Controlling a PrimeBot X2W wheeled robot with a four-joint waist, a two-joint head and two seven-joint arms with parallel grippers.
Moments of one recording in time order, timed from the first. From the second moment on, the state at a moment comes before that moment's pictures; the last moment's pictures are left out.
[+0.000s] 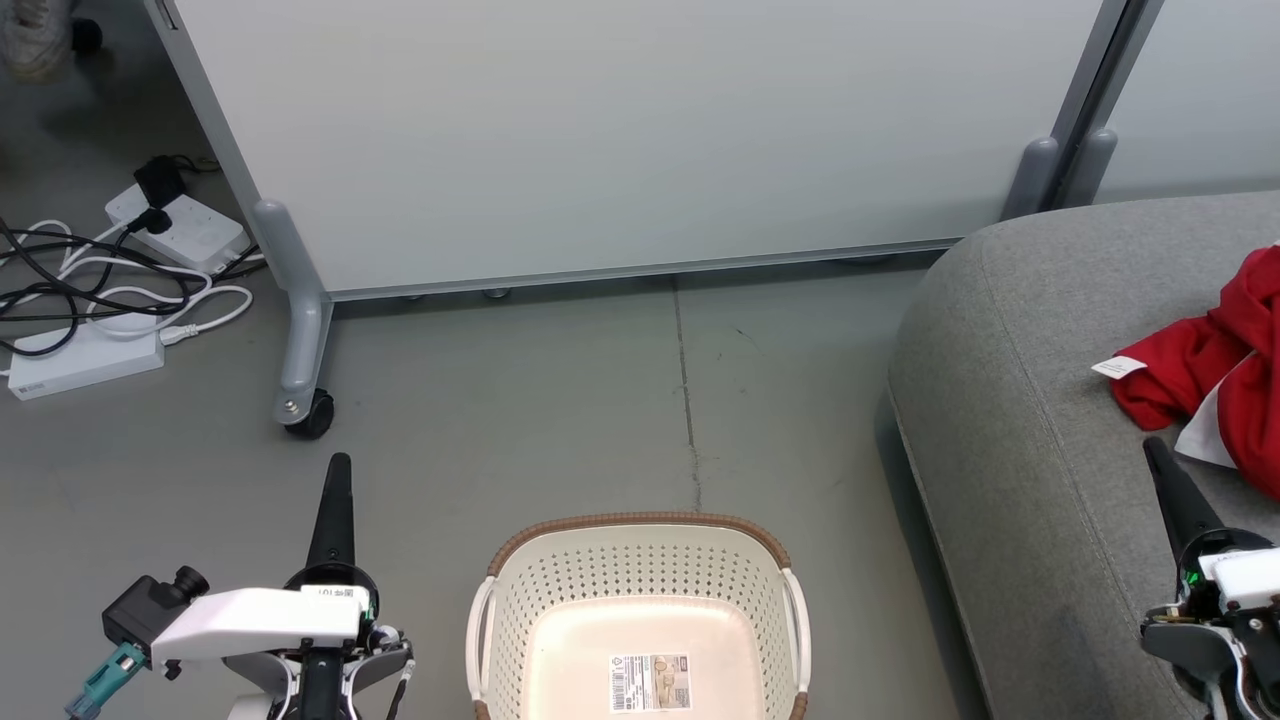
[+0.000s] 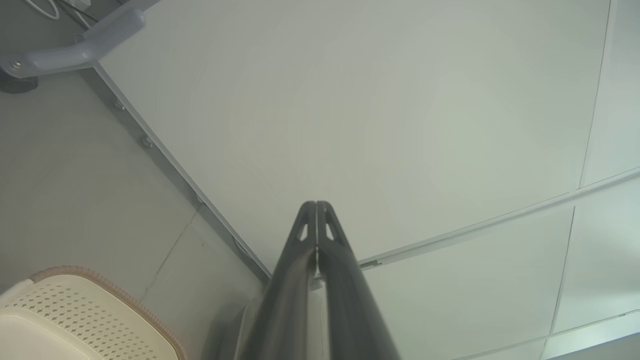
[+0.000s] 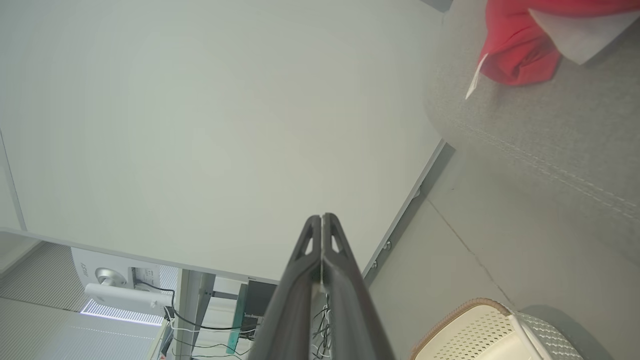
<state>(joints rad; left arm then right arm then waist) -0.13 0.08 -0.14 0.30 -1.36 -0.10 -0.17 -0.17 -0.09 -0.22 0.32 1.30 0.13 0.22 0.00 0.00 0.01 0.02</state>
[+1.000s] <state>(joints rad) -0.17 0.06 -0.13 0.31 -1.56 -0.12 -0.15 -0.24 -0.09 -0.28 0.39 1.50 0.13 0.29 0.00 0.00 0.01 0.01</state>
